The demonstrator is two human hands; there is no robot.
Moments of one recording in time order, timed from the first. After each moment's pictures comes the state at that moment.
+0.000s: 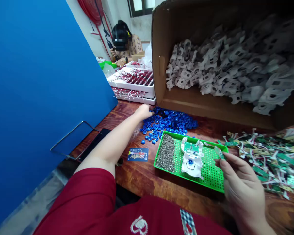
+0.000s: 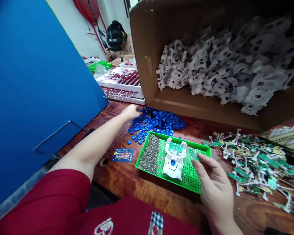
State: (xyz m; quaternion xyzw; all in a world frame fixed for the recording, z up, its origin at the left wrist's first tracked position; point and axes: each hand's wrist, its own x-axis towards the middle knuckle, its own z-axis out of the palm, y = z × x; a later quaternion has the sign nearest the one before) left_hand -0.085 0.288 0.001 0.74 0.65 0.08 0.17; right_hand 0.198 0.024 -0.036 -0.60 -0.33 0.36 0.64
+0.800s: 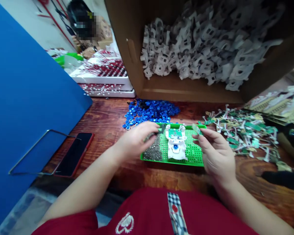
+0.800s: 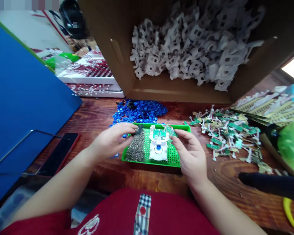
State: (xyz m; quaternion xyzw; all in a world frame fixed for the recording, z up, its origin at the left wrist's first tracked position) left_hand -0.043 0.129 0.039 0.87 0.33 0.25 0.27; right_hand 0.186 0.036 -0.019 -0.52 -0.36 0.37 0.69
